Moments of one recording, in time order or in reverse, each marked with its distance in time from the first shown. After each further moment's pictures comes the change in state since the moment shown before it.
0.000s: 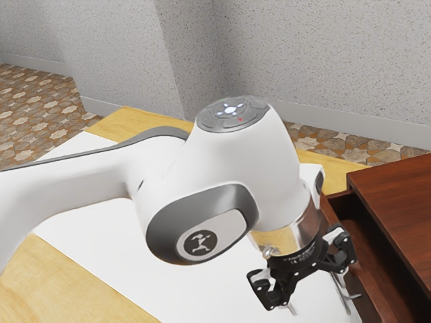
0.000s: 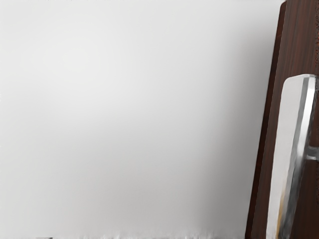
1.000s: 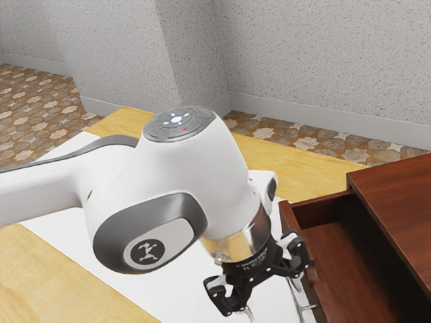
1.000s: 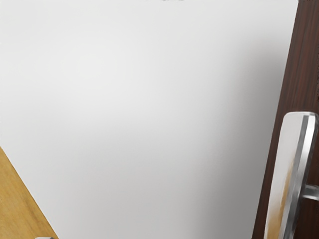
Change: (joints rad) arm 0.005 -0.160 0.039 -0.168 -0.006 -0.012 0.000
